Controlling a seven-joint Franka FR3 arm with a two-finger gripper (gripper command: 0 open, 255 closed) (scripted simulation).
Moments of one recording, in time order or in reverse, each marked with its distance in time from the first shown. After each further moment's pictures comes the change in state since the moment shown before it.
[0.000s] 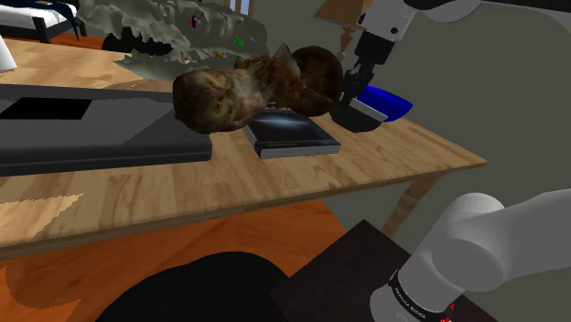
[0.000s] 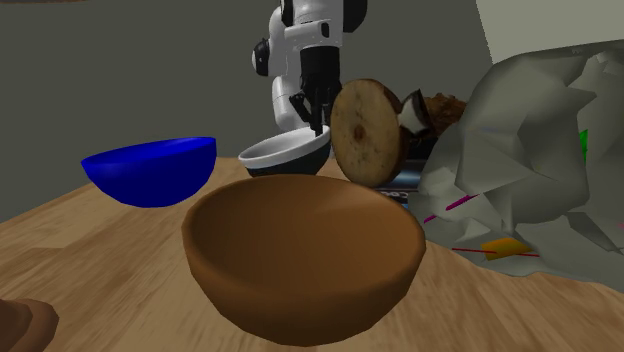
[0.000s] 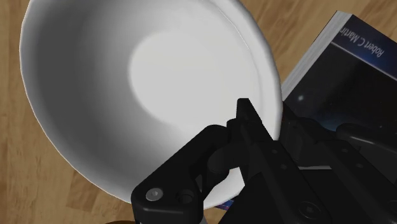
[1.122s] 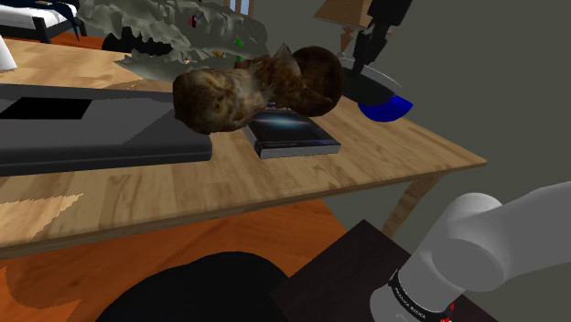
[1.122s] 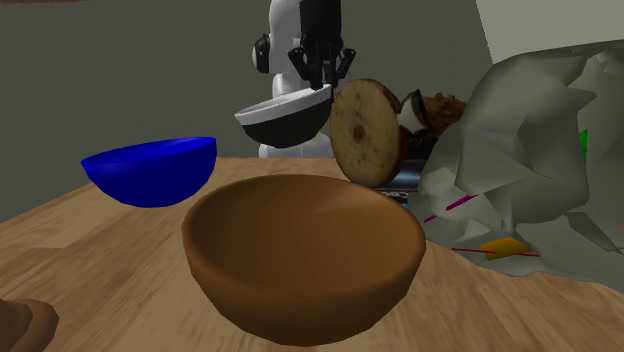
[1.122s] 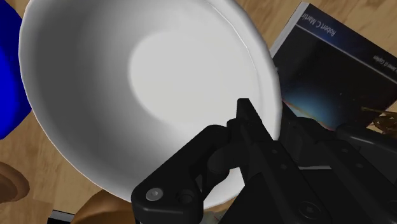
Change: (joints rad) arm 0.005 0.074 0.002 0.261 0.006 -0.186 0.002
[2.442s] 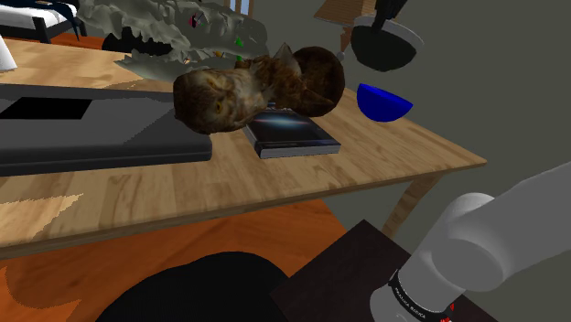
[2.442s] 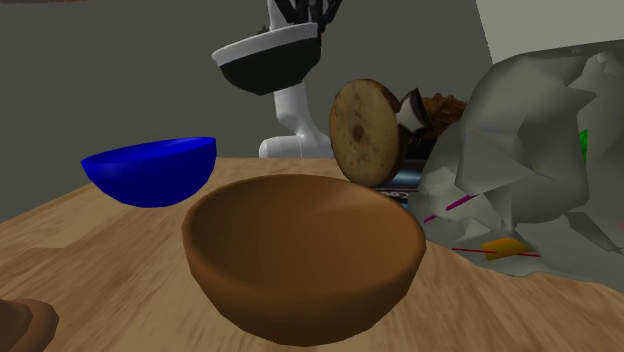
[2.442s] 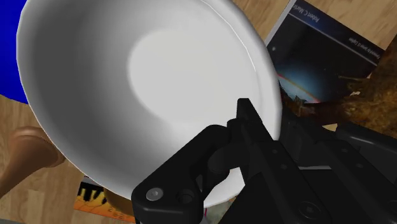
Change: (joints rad) arm -0.004 0.167 -0.048 0.412 -0.002 -0.246 -0.056
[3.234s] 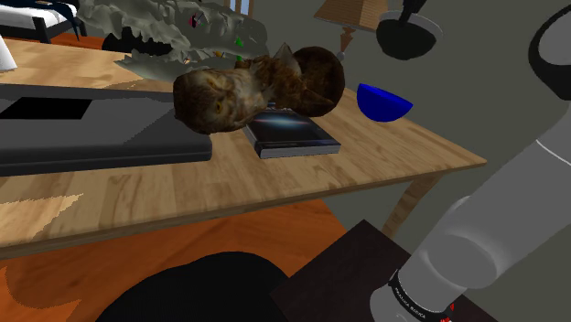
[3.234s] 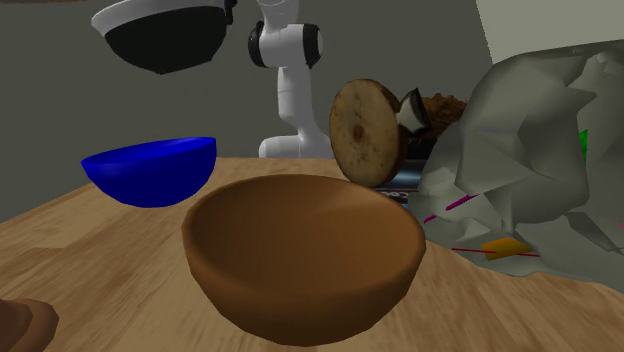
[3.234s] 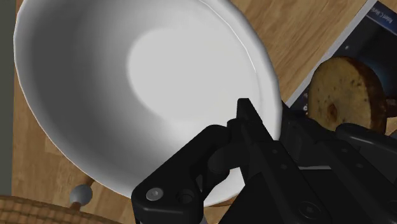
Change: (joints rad) arm -0.074 0.274 -0.282 0.394 0.032 -0.134 -0.347
